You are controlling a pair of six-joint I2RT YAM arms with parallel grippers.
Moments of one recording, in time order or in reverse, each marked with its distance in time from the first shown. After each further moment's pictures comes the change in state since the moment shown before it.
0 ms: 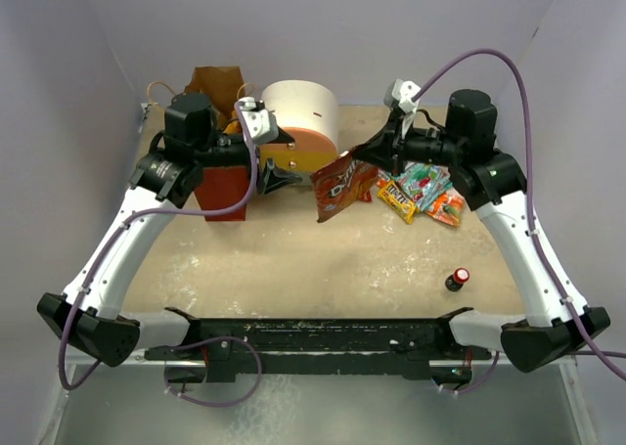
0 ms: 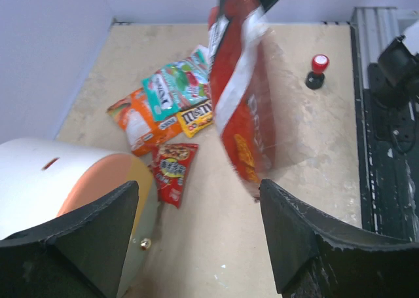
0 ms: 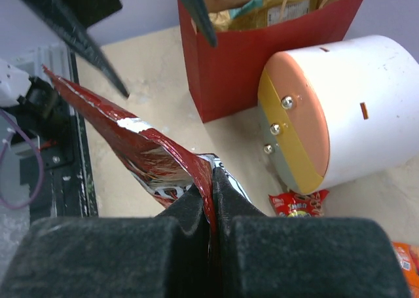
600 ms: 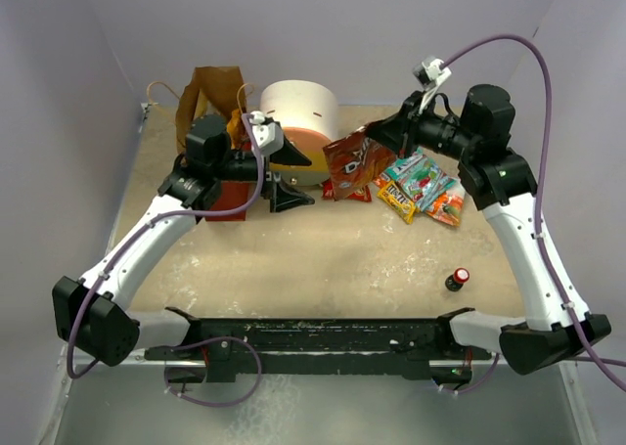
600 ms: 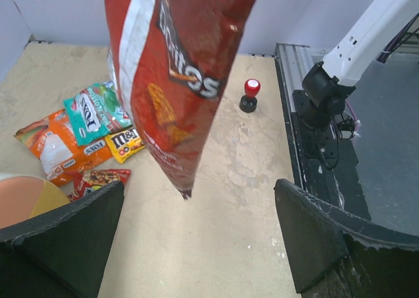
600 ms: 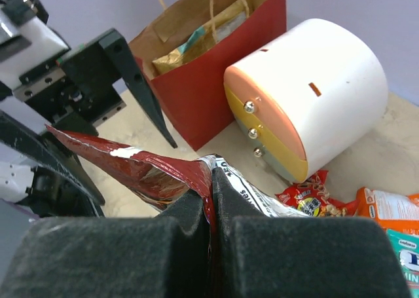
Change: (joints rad) left arm -0.007 -0.014 -0.304 0.419 0.199 -0.291; right arm -0.046 -0.021 0.012 0.099 0.185 0.354
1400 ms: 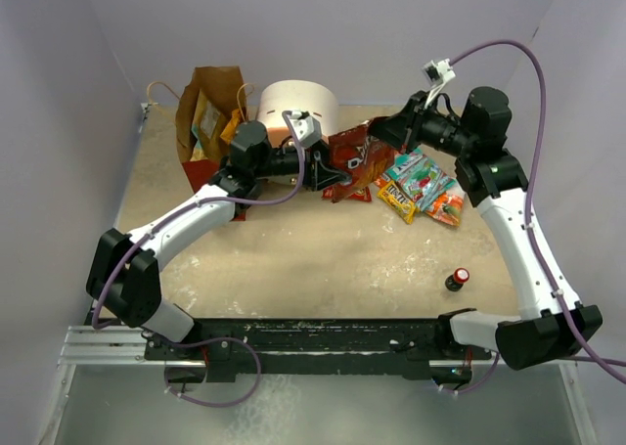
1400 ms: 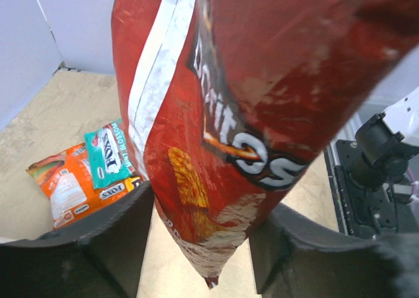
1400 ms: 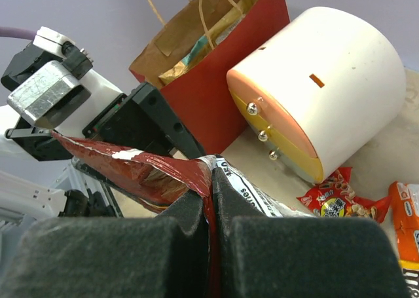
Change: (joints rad) left arm -0.159 0.247 -0.012 0.466 -0.238 -0.189; right arm -0.082 0.022 -0.102 0.175 -0.064 0.209
